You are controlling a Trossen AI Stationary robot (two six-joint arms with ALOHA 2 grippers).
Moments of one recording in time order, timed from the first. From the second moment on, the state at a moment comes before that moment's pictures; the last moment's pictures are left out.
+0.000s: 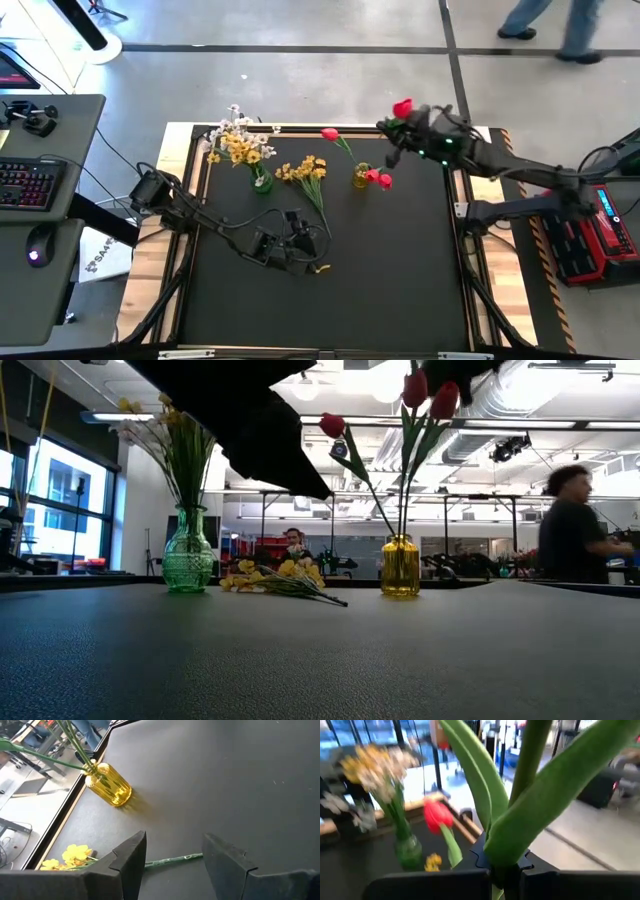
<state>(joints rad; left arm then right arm) -0.39 1.79 1.06 -0.06 -0.83 -0.08 -0.33 1.02 0.98 -0.14 0.26 0.02</state>
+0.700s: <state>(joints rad) -0.39 1.79 1.06 -0.06 -0.83 -0.08 -0.39 1.17 0.96 -0.08 0.22 -0.01</state>
